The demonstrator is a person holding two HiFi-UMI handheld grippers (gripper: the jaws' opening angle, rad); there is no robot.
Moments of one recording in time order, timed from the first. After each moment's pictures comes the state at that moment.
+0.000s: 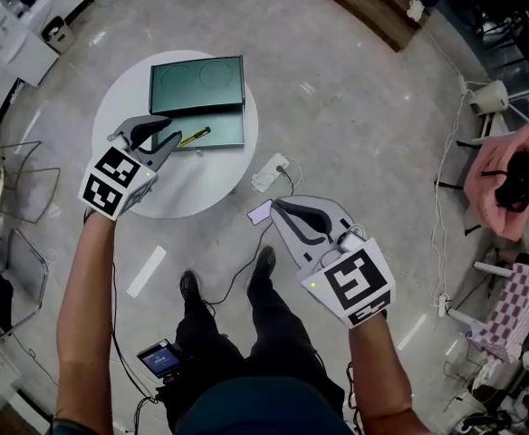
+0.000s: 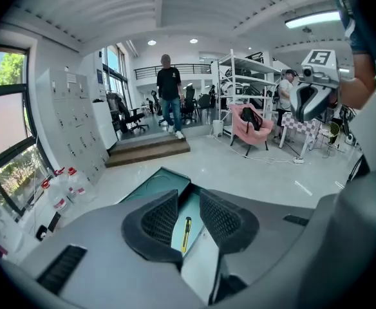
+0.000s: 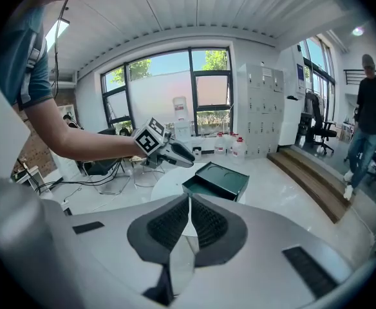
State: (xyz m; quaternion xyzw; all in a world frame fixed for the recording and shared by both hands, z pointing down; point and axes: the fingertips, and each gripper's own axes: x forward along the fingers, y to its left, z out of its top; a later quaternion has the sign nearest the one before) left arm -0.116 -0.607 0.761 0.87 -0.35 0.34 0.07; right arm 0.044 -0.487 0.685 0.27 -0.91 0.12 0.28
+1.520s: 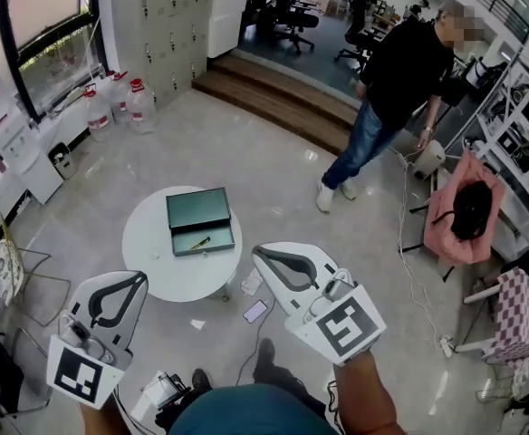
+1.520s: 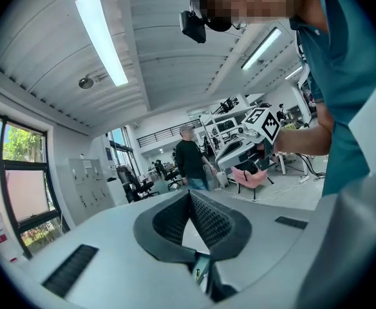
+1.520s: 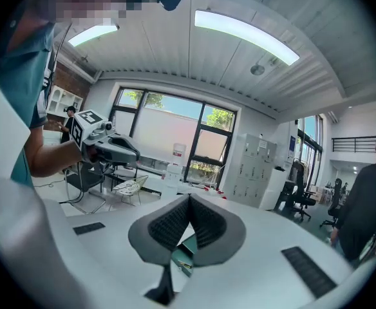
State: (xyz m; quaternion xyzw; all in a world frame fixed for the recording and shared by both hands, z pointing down) left arm -0.177 -0.246 0.237 0.90 -0.38 0.15 -0.11; right arm -0.036 -0.289 0.239 0.33 -0.93 -0.10 0.15
